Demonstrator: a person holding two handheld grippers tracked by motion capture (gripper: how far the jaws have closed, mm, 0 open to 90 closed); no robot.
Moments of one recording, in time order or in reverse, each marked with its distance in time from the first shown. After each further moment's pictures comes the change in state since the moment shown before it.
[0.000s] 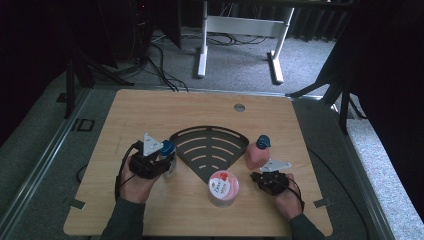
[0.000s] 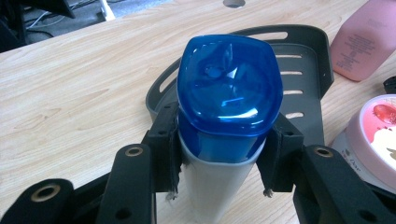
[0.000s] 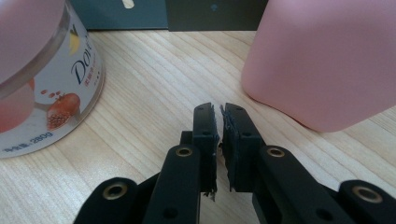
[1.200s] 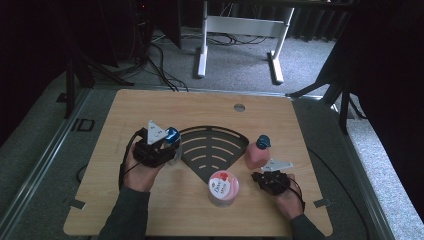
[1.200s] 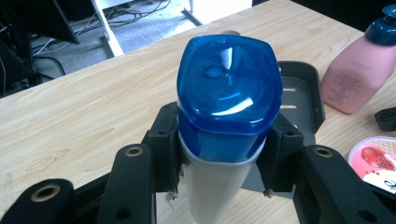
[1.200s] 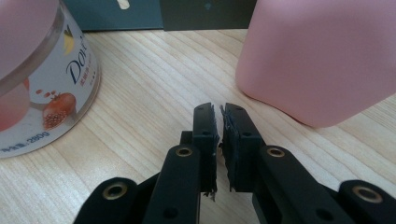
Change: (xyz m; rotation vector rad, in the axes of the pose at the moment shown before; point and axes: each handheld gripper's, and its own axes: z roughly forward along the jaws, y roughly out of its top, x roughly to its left) left arm -0.001 0.036 -0.003 -0.064 0.000 0.031; right arm -0.002 -0.001 -0.001 -0.001 0.000 0.020
